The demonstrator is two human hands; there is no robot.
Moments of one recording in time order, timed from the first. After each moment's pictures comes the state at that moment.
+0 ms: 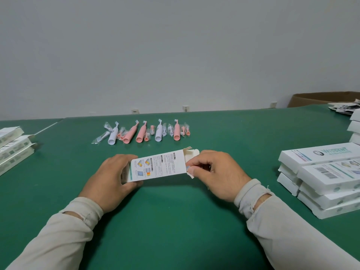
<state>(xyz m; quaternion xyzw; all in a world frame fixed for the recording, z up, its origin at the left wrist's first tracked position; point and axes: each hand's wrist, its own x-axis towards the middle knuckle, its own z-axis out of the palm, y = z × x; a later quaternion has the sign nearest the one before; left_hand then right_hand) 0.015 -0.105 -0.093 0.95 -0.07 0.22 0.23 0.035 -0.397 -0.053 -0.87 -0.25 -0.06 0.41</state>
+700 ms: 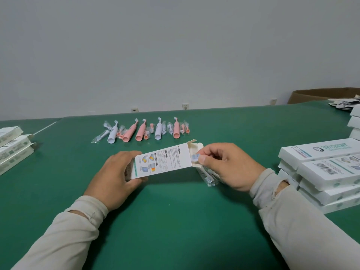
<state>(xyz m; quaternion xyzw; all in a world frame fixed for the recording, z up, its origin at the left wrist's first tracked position) 0.018 -0.114 -0.096 0.94 -0.09 0.23 0.24 0.045 -0.418 -0.049 -0.82 -0.24 -0.01 0.51</state>
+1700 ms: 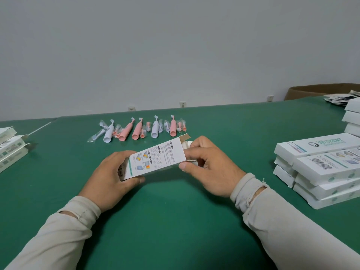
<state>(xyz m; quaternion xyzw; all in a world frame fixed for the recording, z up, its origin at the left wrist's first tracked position) 0.016 -0.113 -0.097 0.91 -0.11 0.22 0.32 0.035 -0.395 -0.055 -0.84 -0.32 -0.08 0.42</state>
